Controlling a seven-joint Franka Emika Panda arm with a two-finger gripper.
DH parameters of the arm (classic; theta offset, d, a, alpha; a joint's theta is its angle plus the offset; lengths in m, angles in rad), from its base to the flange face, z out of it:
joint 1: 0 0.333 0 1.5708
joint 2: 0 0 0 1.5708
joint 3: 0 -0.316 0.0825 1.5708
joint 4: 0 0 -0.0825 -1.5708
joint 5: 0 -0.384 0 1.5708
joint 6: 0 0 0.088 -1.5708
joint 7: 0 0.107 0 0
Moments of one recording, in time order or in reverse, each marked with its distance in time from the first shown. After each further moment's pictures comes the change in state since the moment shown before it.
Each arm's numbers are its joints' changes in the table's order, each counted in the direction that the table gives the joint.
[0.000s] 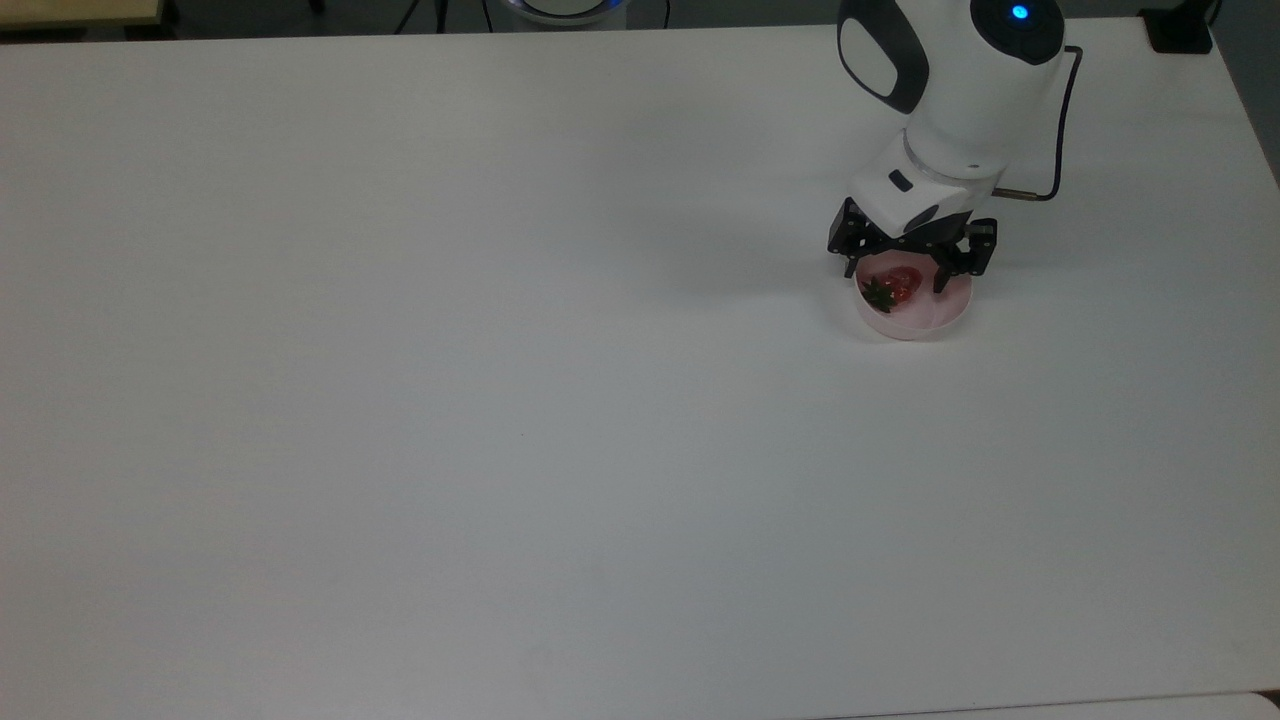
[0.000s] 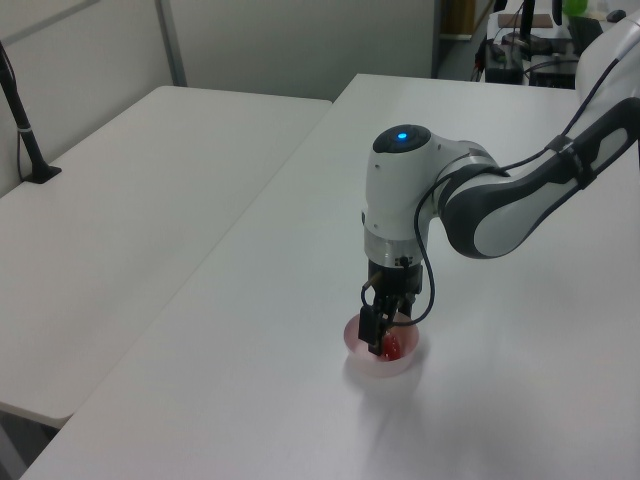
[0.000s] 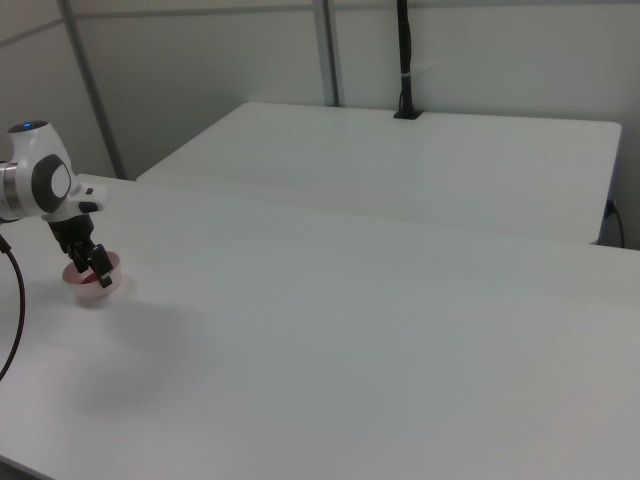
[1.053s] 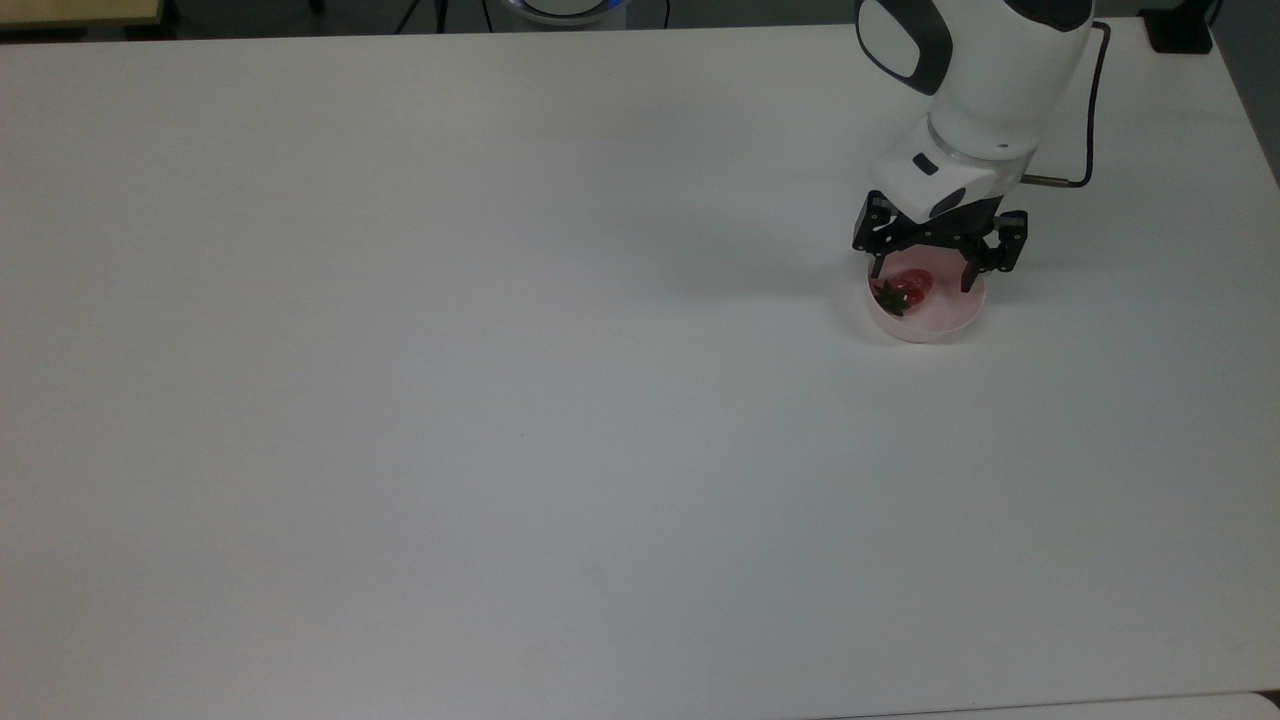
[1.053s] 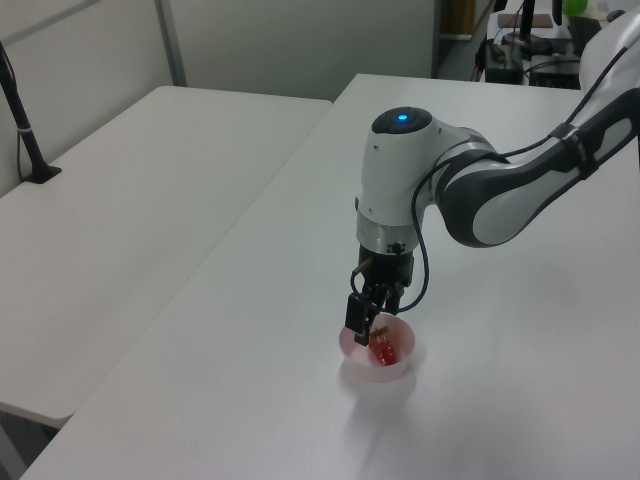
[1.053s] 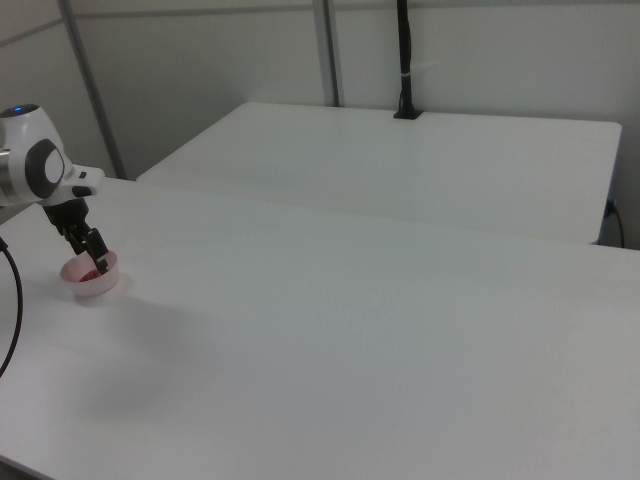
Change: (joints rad) arm 0.012 0.006 0.005 -0.056 0.000 -0.001 0.030
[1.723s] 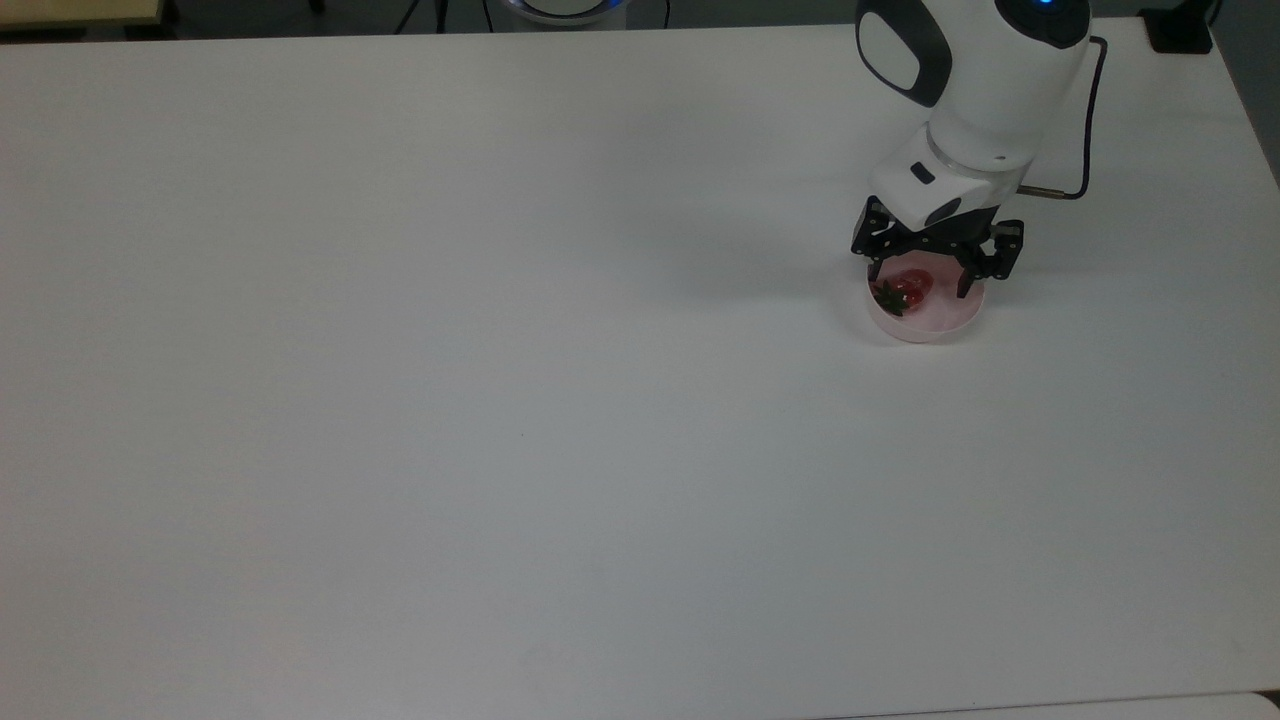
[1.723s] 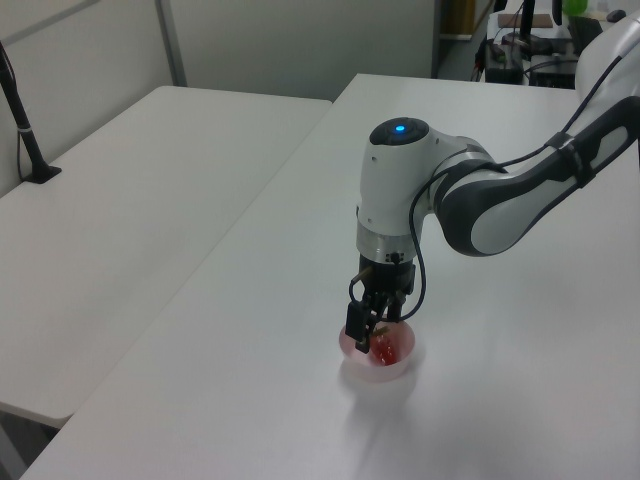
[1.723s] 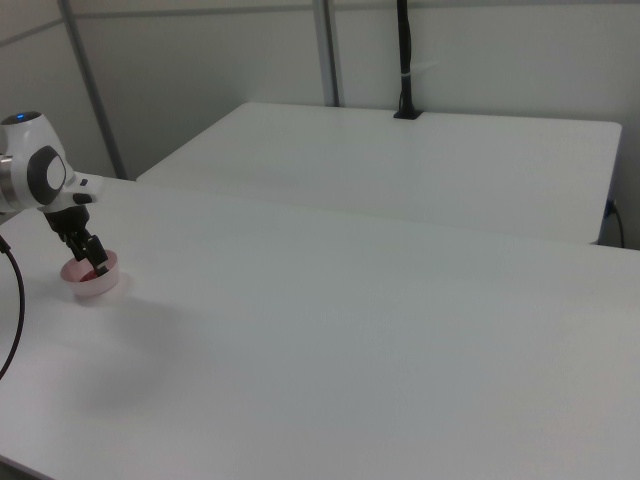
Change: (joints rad) arm 0.003 -0.022 -0.002 0.000 0.000 -0.006 0.030
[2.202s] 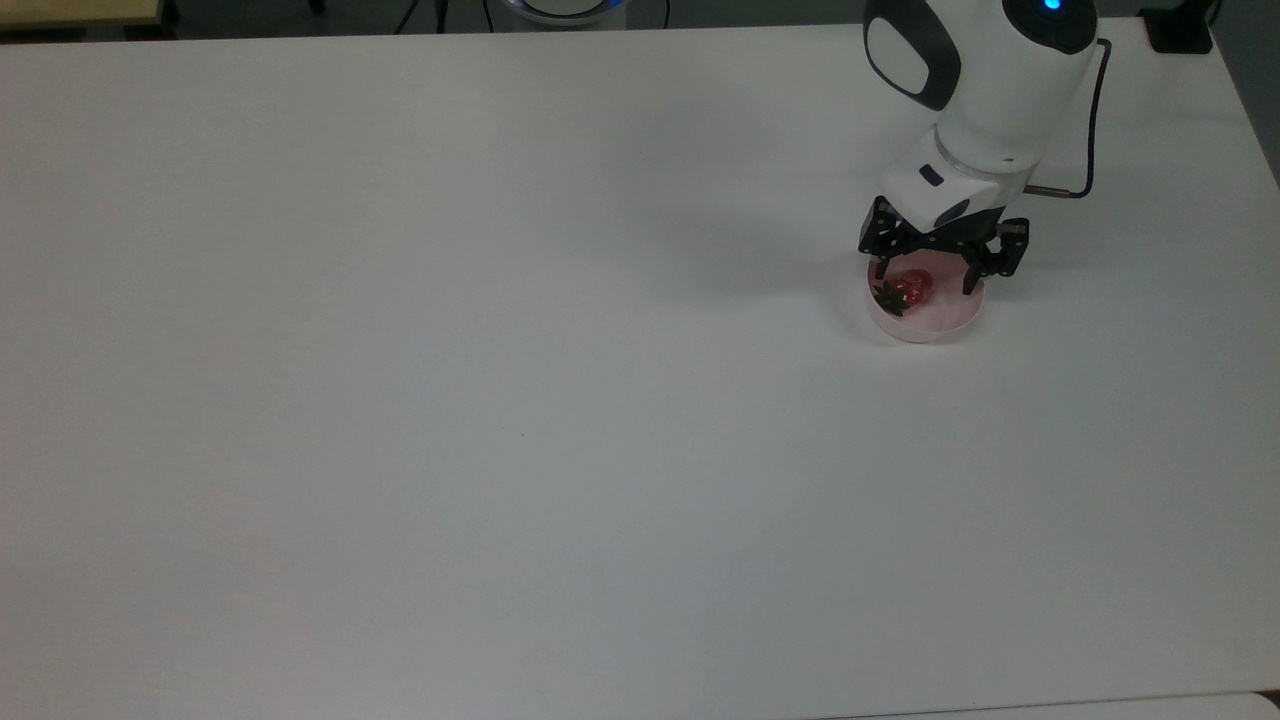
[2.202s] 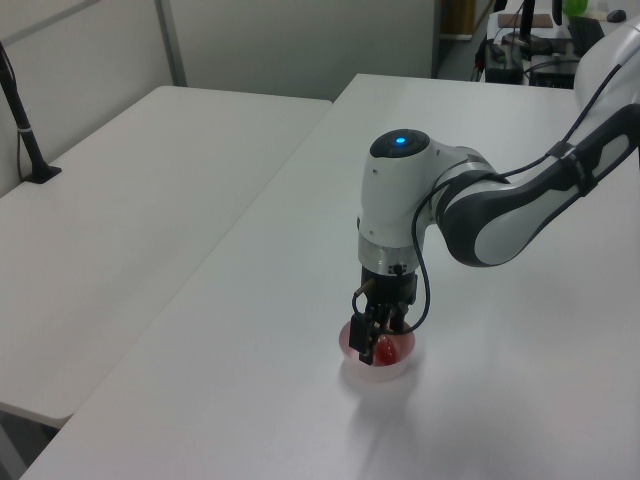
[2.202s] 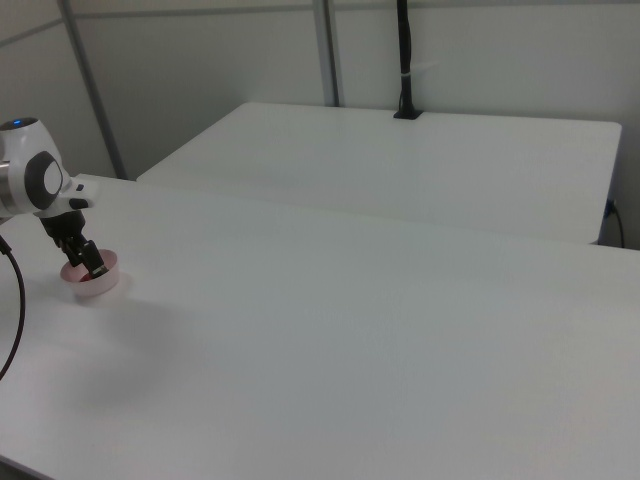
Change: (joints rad) arm 0.002 -0.015 -0.018 0.000 0.006 -0.002 0.000
